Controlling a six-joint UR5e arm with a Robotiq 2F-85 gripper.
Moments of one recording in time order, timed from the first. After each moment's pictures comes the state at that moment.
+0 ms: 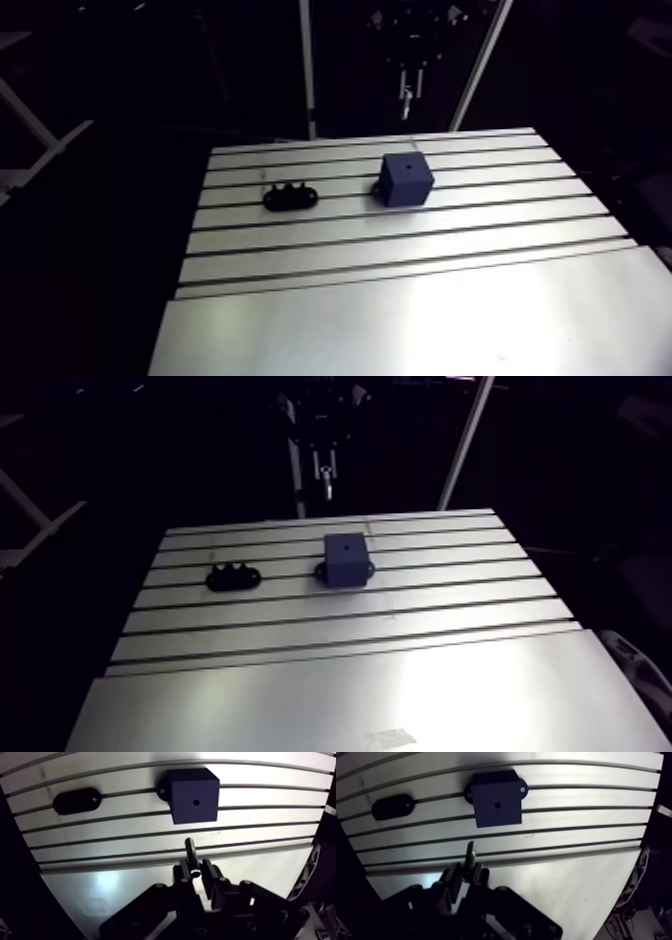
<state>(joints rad) -0.14 -1.18 1.36 -1.46 -1.65 -1.62</state>
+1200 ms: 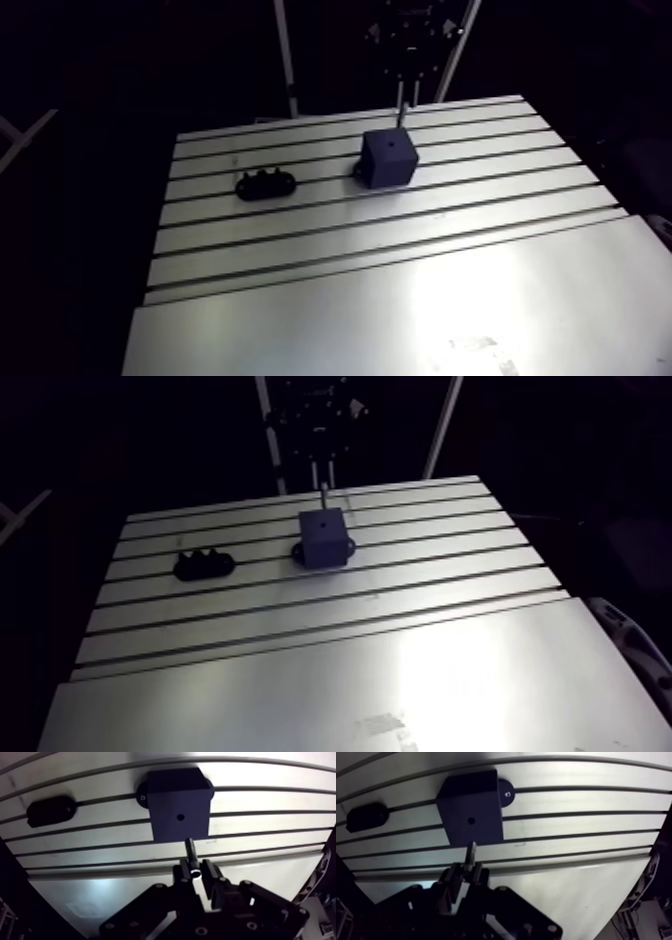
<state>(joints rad) -0.21 -1.09 1.39 -1.49 -1.64 -1.67</state>
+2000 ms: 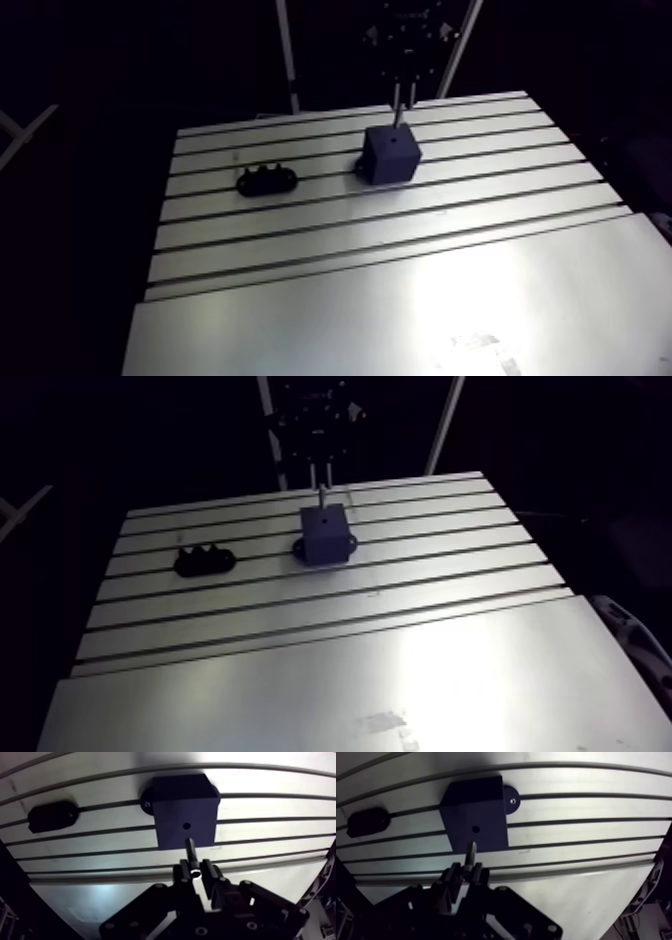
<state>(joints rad) -0.20 -1.08 1.41 -1.52 -1.63 -1.67</state>
